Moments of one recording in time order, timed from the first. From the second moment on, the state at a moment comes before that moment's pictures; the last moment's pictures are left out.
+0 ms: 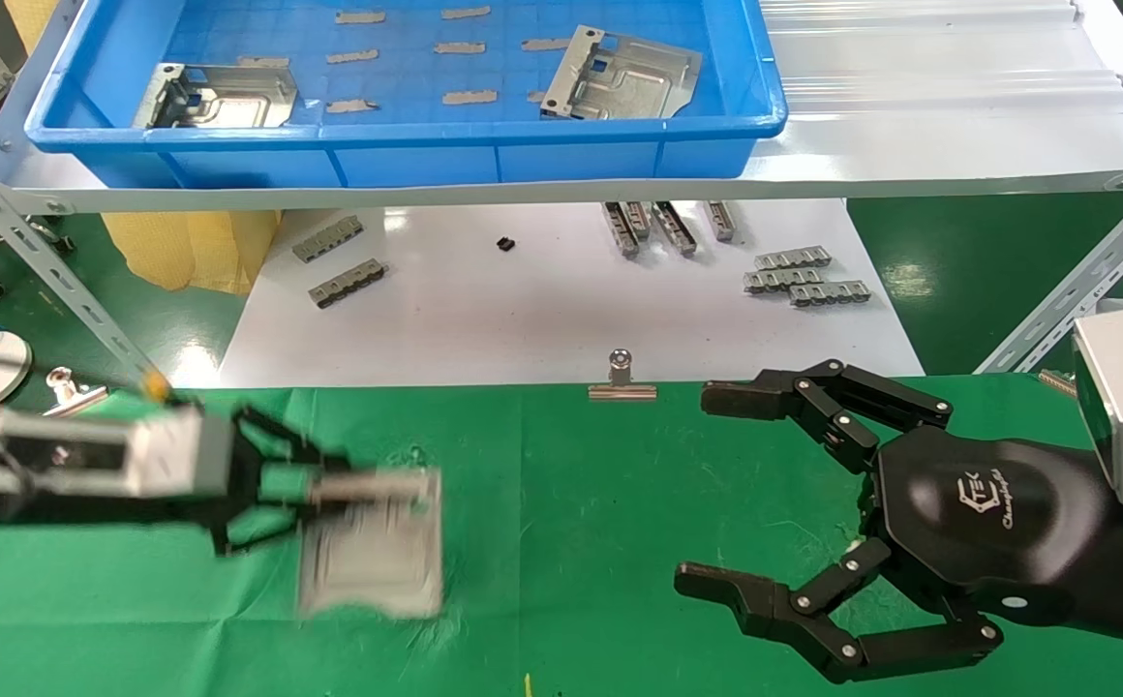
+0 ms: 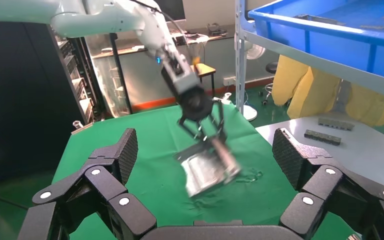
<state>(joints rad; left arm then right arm) -1.67 0.88 0.80 -0.32 1.18 1.56 0.65 1.08 -0.56 -0.39 1.23 -0.63 -1.43 0.12</state>
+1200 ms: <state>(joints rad) -1.67 0.98 0.76 -0.04 1.11 1.60 0.77 1.08 -0.56 -0.39 1.23 -0.63 -1.43 0.12</state>
